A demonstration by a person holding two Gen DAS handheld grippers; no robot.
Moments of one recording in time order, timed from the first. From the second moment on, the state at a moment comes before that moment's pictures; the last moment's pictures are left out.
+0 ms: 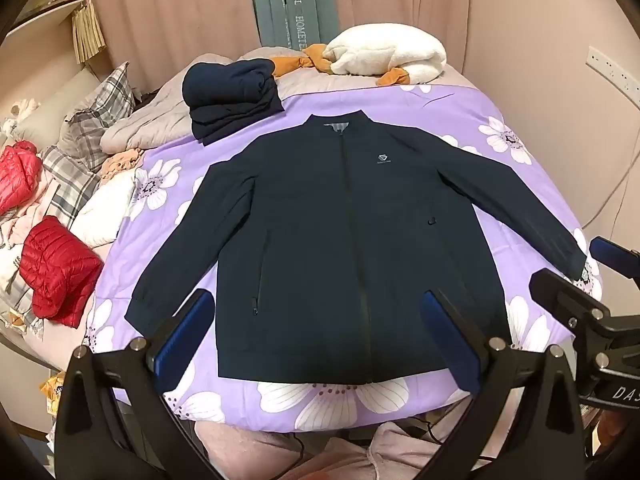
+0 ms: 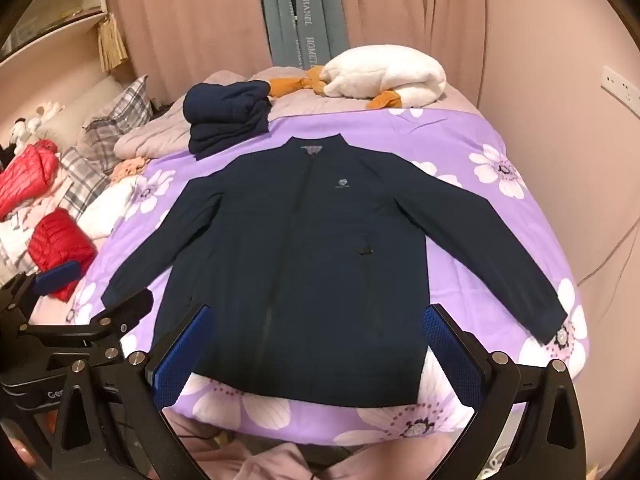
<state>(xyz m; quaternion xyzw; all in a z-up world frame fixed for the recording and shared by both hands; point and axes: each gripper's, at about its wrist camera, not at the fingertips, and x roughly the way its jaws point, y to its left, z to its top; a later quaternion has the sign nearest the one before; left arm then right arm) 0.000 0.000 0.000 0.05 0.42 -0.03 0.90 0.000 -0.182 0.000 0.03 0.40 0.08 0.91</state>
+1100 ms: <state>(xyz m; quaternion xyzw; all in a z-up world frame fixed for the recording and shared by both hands) 0.001 0.009 -0.001 0.05 0.42 -0.03 0.91 0.006 -0.174 0.002 0.03 0.39 0.08 0.92</state>
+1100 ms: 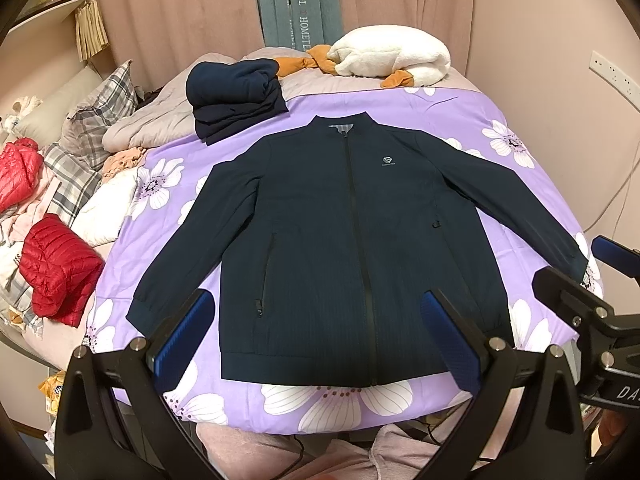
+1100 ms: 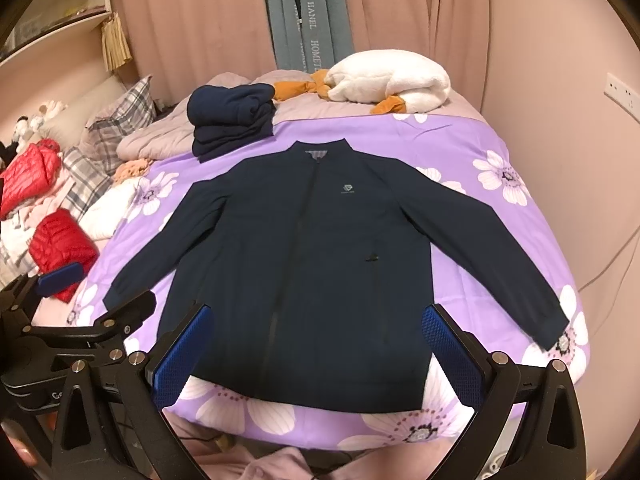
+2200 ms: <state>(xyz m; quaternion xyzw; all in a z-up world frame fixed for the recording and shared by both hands) -0.001 0.005 0.000 0.06 0.42 -0.03 0.91 0.007 -0.174 0.001 0.03 0.39 0.08 0.92</state>
